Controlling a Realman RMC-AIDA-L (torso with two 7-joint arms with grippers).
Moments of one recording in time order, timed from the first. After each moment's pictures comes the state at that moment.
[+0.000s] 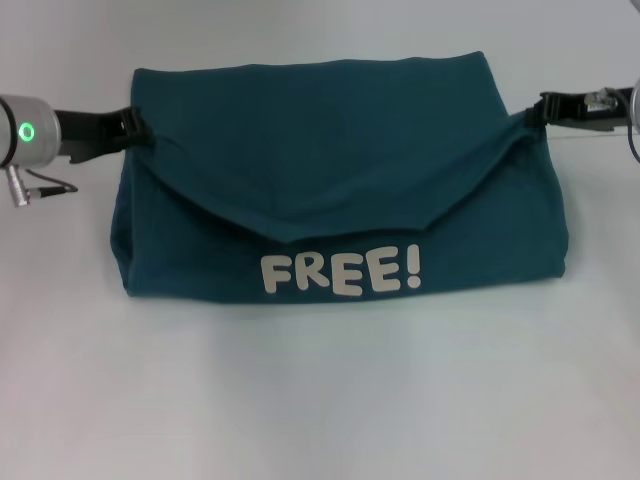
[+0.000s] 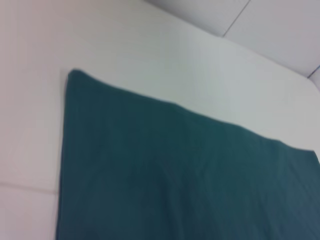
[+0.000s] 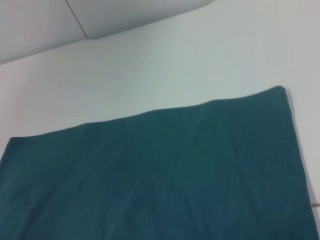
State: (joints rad) left arm -0.93 -2.02 0.68 0.63 2.47 0.87 -2.62; right arm 0.84 1.91 -0.76 -0.62 -2.38 -0.85 2.47
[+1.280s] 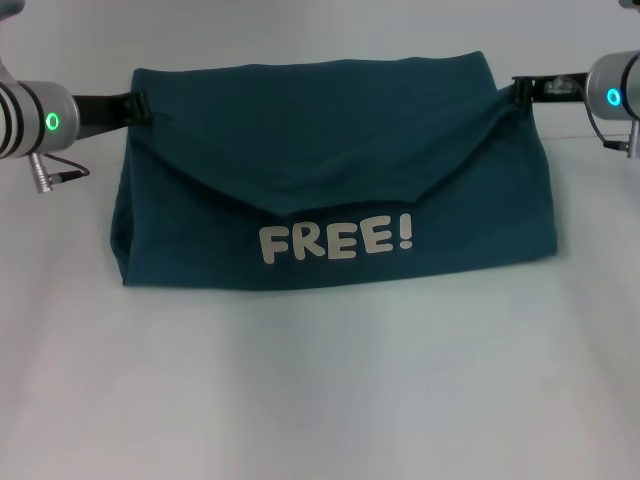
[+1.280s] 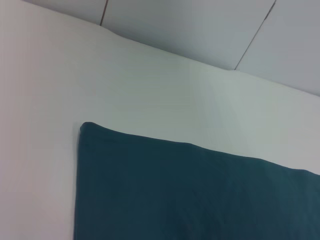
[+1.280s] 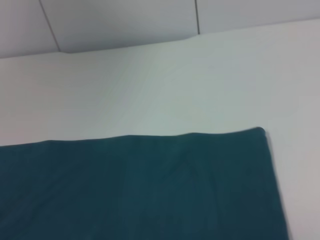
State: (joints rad) left arm -0.96 -2.04 0.76 0.59 2.47 0.65 -2.60; right arm 0.93 1.93 -0.89 -0.47 -2.40 -0.53 2.47
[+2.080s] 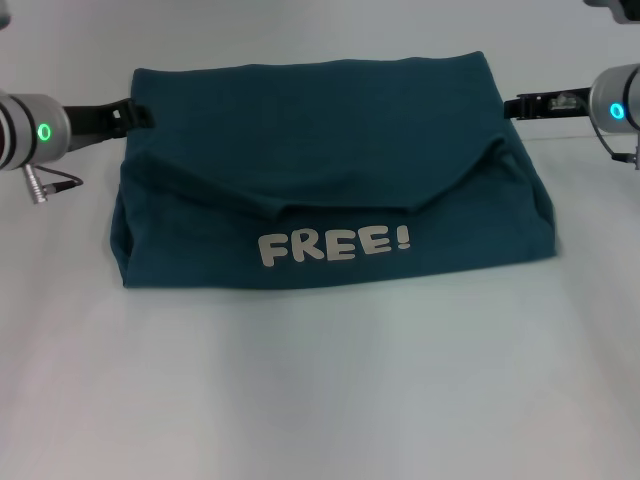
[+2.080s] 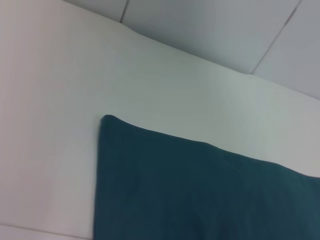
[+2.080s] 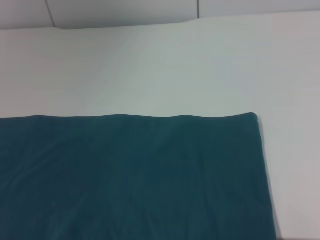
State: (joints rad) left arm -0.94 -2.04 0.75 0.57 2.47 0.62 -2.62; right arm 0.93 1.93 -0.92 -0.46 -2.47 -0.53 2.49
